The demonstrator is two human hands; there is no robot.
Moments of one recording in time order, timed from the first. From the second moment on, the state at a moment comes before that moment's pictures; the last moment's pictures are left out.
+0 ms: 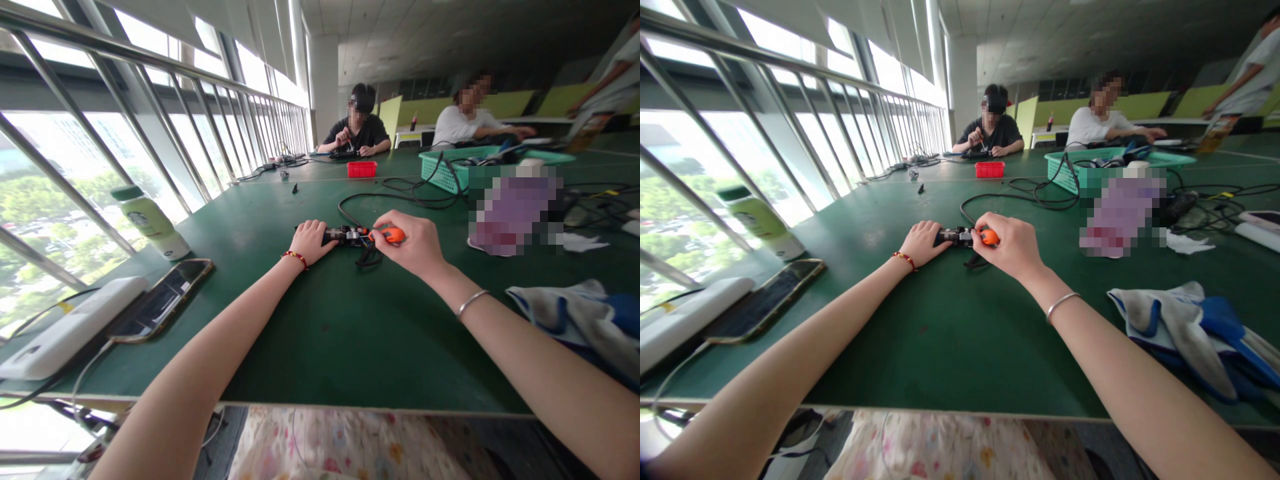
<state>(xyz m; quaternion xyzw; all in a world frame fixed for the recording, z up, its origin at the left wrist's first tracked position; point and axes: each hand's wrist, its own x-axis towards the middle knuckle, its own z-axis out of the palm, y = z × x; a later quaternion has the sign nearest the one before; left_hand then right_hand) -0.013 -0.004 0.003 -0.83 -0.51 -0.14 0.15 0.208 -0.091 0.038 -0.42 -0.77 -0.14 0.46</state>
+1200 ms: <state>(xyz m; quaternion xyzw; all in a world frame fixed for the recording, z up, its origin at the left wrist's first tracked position) -0.120 -0.004 0.048 -0.54 -0.82 -0.13 0.15 0.190 -0.091 0.022 -0.40 -0.89 0.02 0.21</state>
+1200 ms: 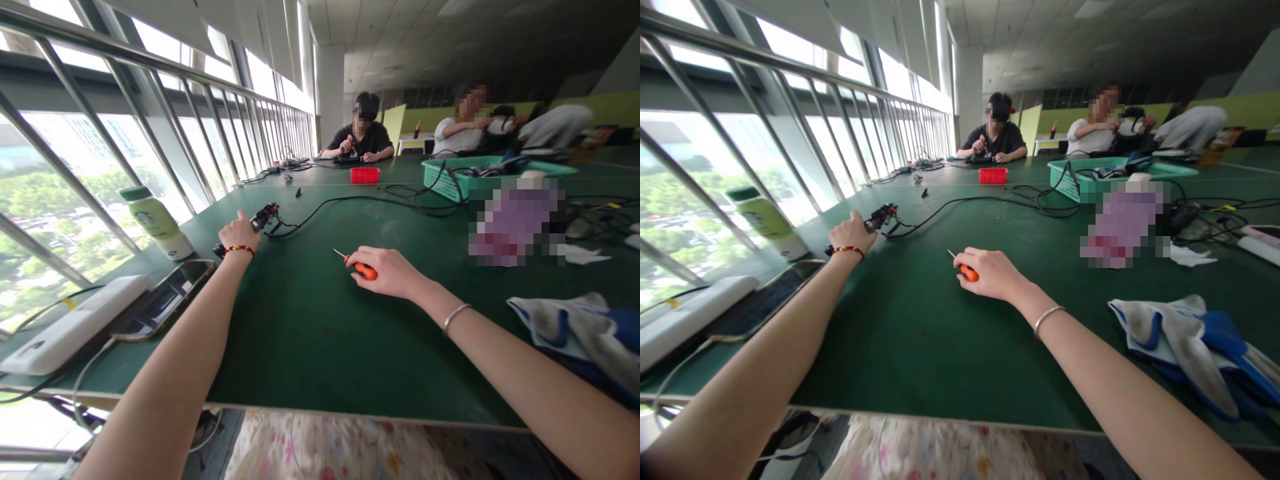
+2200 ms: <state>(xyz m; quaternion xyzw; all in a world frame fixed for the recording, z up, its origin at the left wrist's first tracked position) -0.079 -0.008 0.038 -0.72 -0.62 -0.20 0.25 0.202 -0.076 0.016 -0.50 -0.78 -0.09 0.36</state>
